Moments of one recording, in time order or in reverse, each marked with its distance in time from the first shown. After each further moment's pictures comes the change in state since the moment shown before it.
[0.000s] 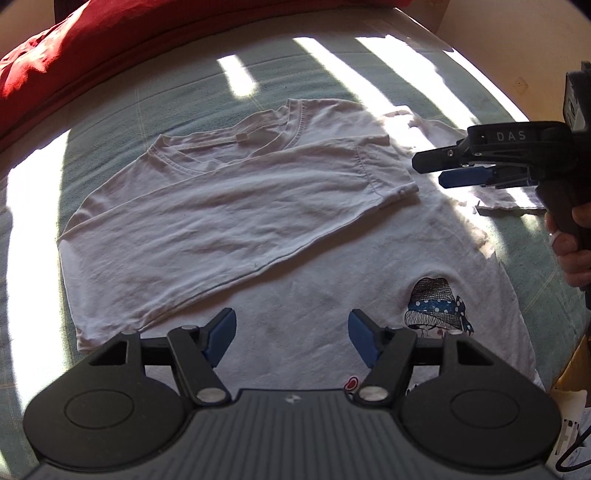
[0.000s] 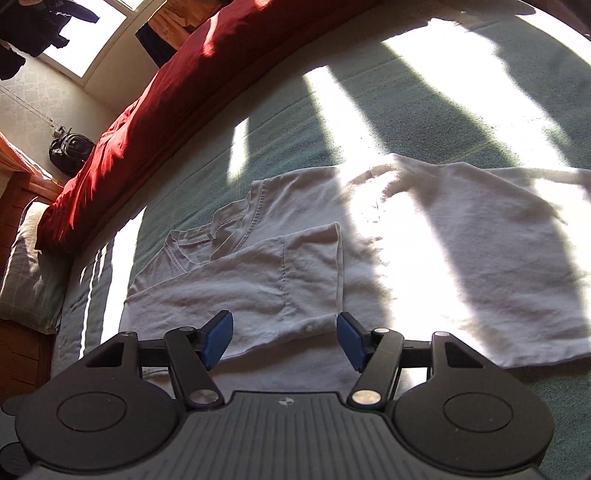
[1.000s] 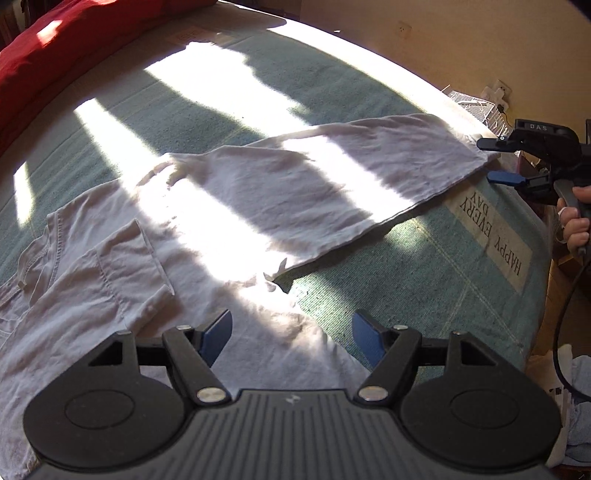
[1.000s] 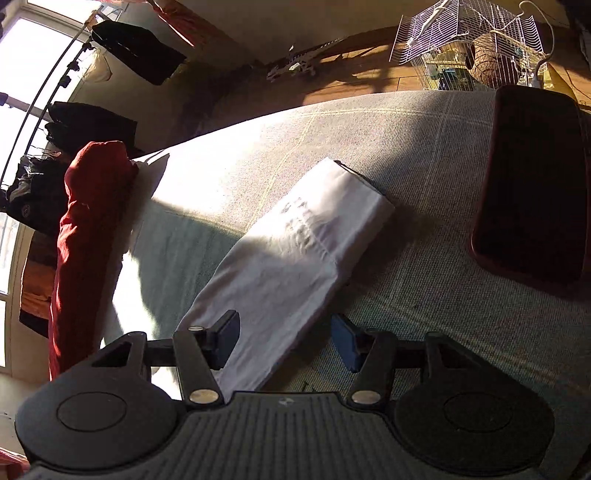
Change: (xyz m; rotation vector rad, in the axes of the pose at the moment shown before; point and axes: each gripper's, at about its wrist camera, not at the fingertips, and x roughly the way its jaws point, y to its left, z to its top) left arm 0.063 -0.201 0.066 0.351 0.013 -0.170; right arm -0.193 -0.327 -0.068 0.756 -0.499 -0.177
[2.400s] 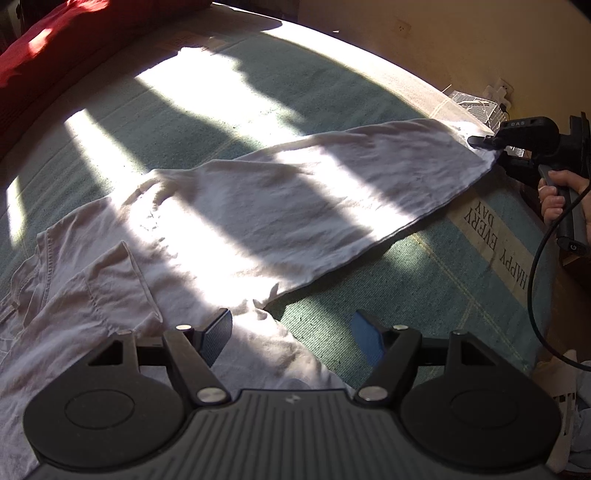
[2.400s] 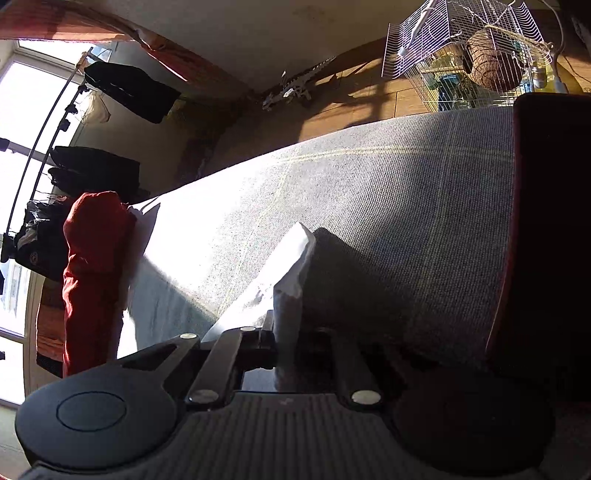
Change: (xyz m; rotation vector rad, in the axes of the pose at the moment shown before) left arm 0.002 -0.001 0.012 -0.005 -0.012 0.027; right arm 0.040 -0.020 0.043 0.042 -0.083 0.049
